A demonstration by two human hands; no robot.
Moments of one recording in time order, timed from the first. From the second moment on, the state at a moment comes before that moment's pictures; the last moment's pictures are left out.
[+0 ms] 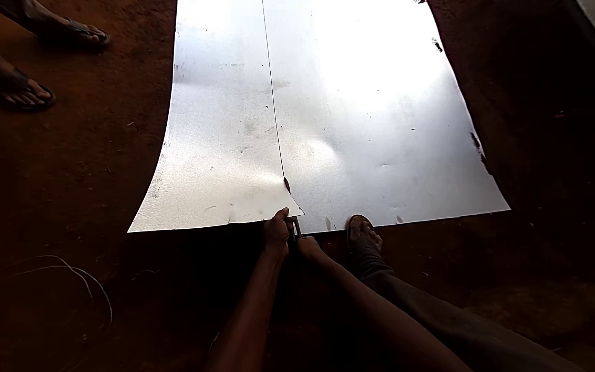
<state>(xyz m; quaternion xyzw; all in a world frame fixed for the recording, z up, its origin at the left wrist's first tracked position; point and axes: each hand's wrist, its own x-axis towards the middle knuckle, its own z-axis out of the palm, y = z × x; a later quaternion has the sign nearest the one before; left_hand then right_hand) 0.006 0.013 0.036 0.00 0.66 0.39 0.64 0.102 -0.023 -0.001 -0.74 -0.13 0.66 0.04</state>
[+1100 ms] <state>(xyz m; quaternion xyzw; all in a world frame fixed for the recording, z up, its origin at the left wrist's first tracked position) 0.007 0.019 0.040 0.00 0.66 0.39 0.64 0.109 0.002 0.017 -0.68 -0.14 0.72 0.05</state>
